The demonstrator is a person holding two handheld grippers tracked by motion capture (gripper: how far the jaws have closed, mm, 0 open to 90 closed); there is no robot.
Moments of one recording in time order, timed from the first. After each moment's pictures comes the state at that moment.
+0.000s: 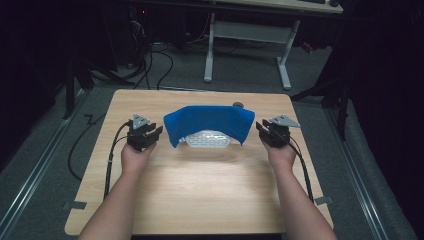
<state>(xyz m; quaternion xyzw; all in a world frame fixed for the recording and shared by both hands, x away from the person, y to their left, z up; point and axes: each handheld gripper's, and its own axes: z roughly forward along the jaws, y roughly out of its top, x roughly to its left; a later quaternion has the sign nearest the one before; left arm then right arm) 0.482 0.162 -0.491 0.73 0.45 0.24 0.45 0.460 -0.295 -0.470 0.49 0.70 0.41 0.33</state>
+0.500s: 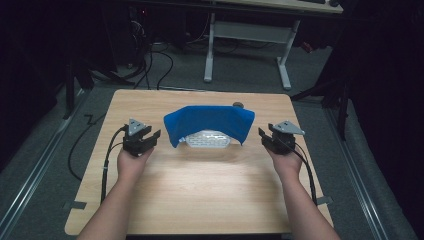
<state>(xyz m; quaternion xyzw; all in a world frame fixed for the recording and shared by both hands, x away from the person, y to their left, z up) 0.456 0.167 -0.486 0.73 0.44 0.25 0.45 0.429 -0.298 -0.461 0.47 0.71 0.39 0.35</state>
